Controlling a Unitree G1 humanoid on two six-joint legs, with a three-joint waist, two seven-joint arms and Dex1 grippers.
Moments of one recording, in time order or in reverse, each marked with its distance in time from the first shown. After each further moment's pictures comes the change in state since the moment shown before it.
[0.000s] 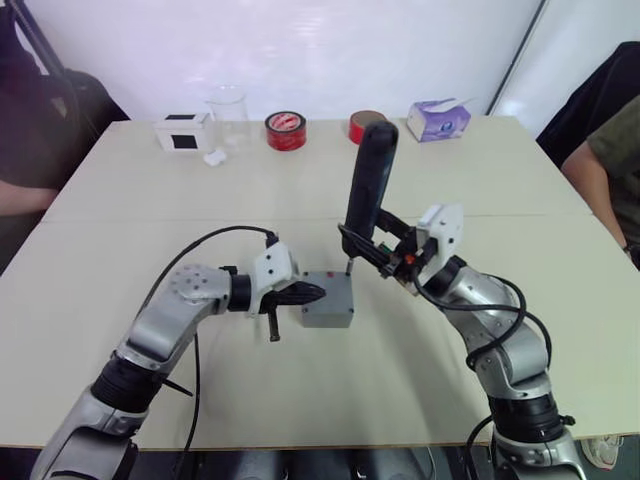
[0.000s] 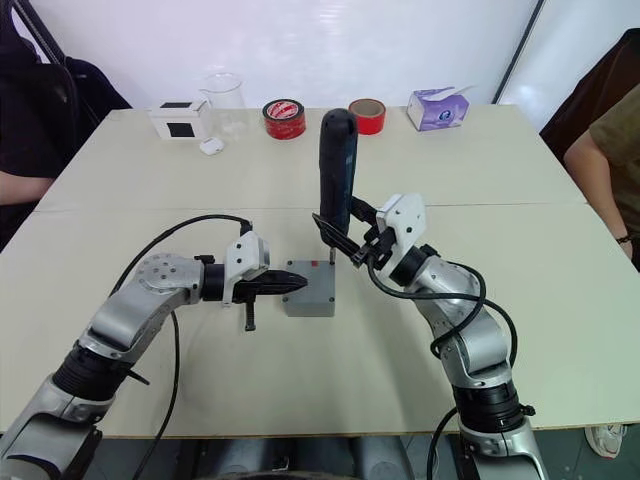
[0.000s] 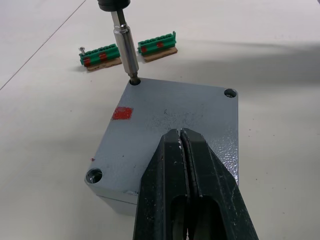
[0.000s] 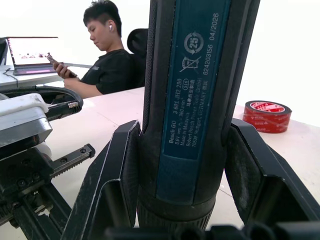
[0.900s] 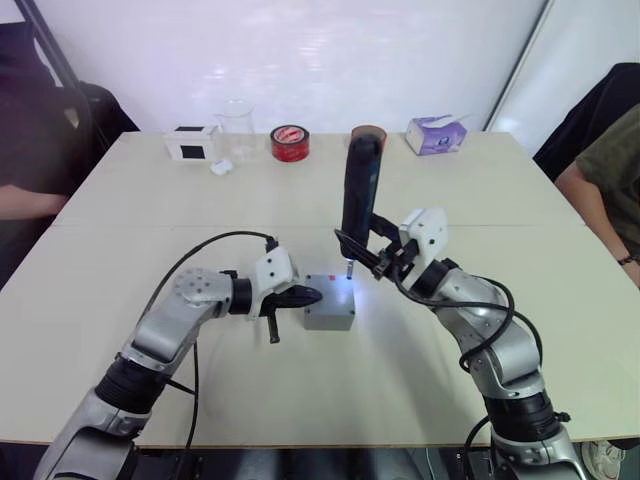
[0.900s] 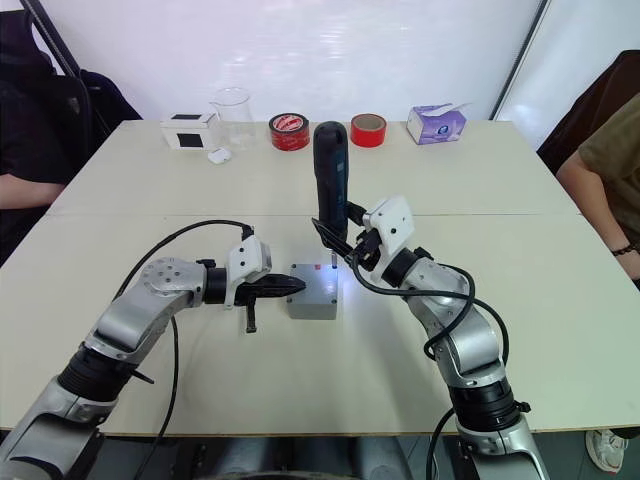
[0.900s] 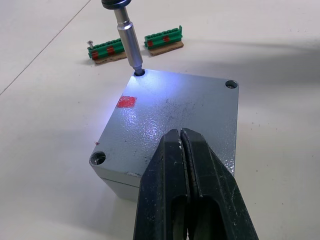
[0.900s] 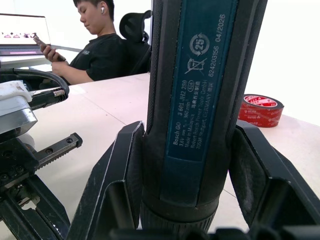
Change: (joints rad) left arm 0.003 -0.014 -0.010 0.029 0.025 0.000 0.005; right arm -0.006 -0.001 0.043 0.015 -0.058 0.034 -0.080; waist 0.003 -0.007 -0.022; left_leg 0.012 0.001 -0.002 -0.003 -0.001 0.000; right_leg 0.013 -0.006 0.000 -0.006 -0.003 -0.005
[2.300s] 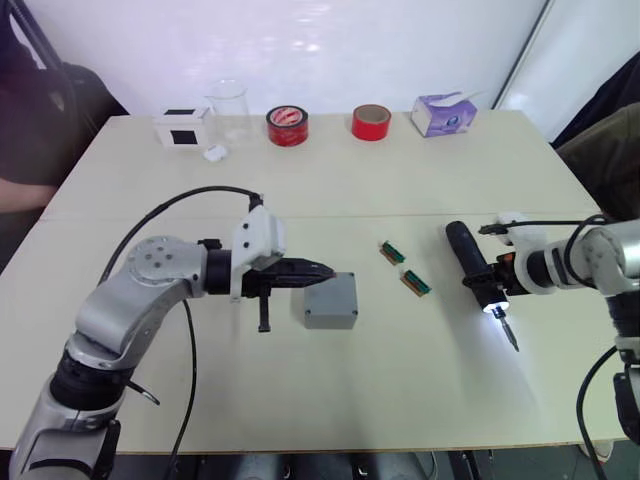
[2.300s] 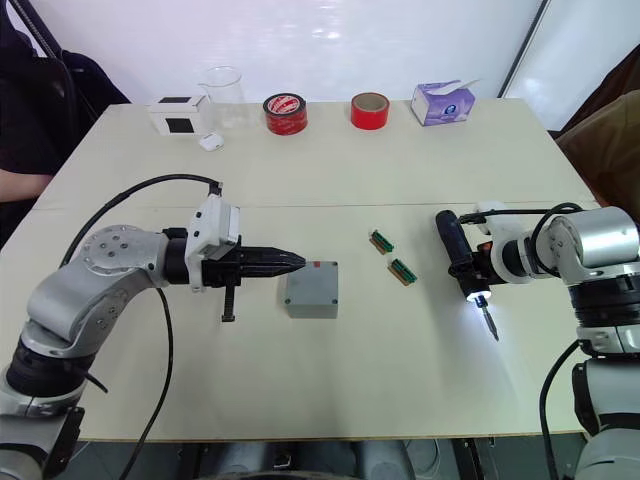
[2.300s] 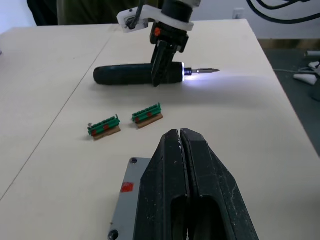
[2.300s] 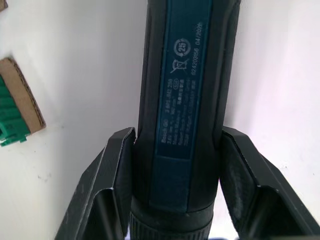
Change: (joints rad) left arm -0.063 0.100 0.185 -0.339 -0.295 0.216 -0.010; right arm -0.436 -0.620 0.018 0.564 0.228 1.097 -0.006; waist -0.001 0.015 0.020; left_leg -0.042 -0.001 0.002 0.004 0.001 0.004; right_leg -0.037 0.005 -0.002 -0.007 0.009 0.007
